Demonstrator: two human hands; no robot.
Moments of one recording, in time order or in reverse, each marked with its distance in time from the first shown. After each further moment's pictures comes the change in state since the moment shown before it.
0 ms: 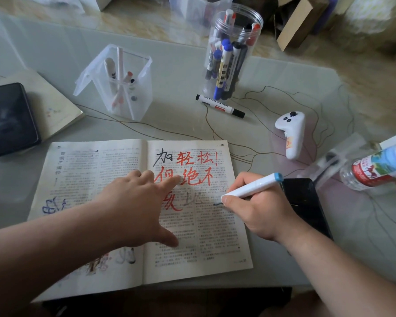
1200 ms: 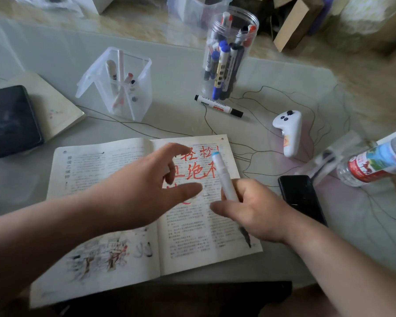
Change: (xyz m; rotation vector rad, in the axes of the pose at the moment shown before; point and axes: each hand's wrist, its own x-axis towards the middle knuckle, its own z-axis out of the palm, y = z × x) left_hand -0.017 0.009 -0.032 -0.660 0.283 0.089; right_hand -0.011 -0.037 -0.006 0.119 -0.419 0.092
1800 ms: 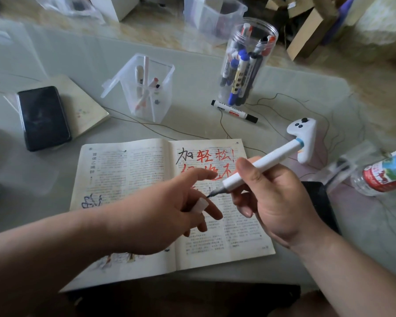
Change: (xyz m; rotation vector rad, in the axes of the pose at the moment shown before) left_hand -0.033 0.000 0.003 -0.332 -0.312 0.008; right_hand -0.005 -0.026 0.023 0.515 0.278 -0.323
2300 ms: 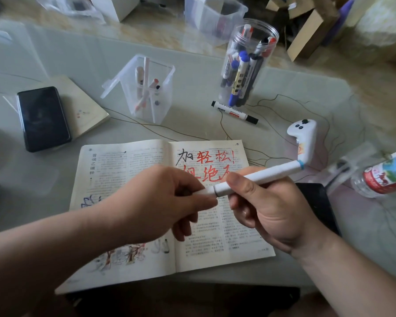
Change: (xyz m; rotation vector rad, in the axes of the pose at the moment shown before) left_hand -0.002 0.018 -0.007 -0.071 0.211 -0.110; right_hand -0.003 0.000 -0.001 0.098 -0.086 0.103
